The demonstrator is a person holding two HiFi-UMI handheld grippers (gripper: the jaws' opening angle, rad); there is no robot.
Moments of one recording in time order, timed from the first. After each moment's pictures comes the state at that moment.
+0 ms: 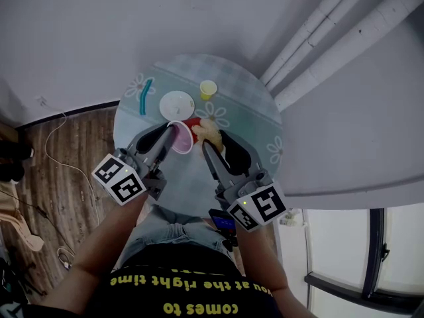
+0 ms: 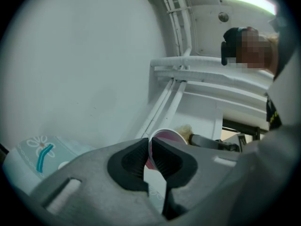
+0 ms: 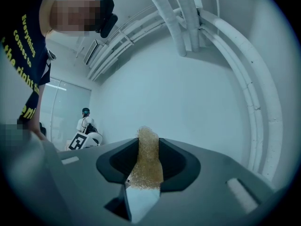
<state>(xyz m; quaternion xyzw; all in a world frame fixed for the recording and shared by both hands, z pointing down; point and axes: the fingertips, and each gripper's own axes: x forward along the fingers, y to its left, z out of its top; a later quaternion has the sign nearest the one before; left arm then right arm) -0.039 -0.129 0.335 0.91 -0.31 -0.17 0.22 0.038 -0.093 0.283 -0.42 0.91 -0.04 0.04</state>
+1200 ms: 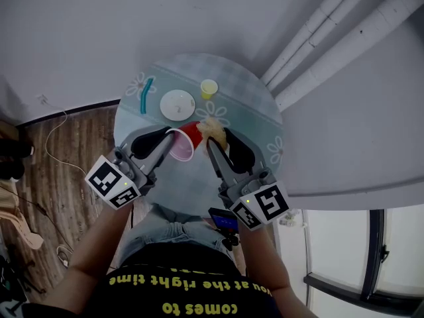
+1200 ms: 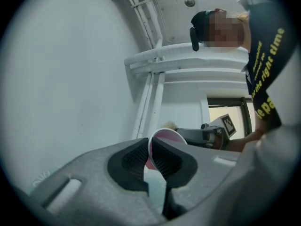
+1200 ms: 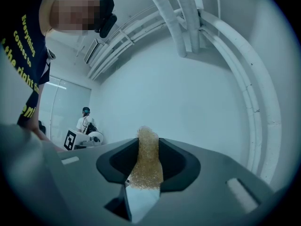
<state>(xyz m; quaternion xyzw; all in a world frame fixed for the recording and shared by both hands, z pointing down) -0.038 -0.104 0.314 0.95 -0.28 -0.10 0.07 0.044 -0.093 0.281 -0.42 0.90 -0.03 0.03</state>
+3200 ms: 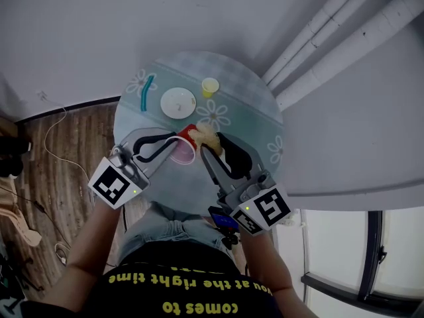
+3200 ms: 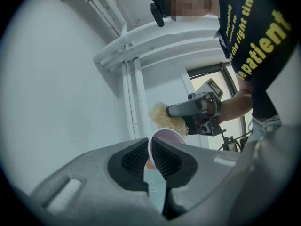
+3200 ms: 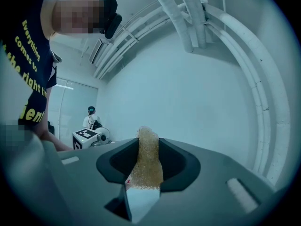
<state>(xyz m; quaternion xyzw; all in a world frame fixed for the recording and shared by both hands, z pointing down) -0.024 -0.092 0.321 0.97 -0.24 0.02 -0.11 0.026 -0.081 0.278 -0.38 0.92 -0.04 0.02</state>
